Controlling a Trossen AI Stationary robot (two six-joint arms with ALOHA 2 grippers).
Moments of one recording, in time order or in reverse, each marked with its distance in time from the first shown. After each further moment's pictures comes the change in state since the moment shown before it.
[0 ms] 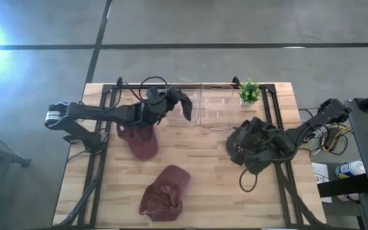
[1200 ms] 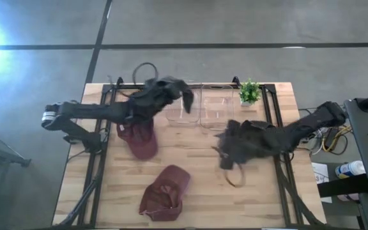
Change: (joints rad) left arm -0.019 -0.056 0.114 0.135 0.060 0.452; right arm -0.184 0.102 -0.002 0.407 -0.357 -0.457
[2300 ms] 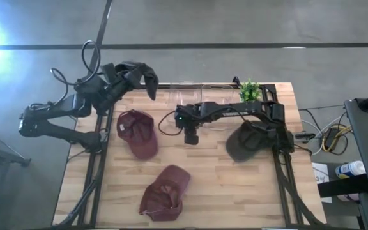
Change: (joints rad) left arm 0.064 -0.387 -0.036 -0.250 0.024 0.343; right arm -0.506 0.736 0.558 -0.164 -0.567 -0.378
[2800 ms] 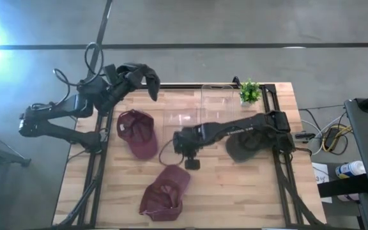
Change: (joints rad) left arm 0.002 0.007 -0.026 0.015 0.000 -0.080; right arm 0.228 -0.025 0.022 -0.011 -0.066 0.159
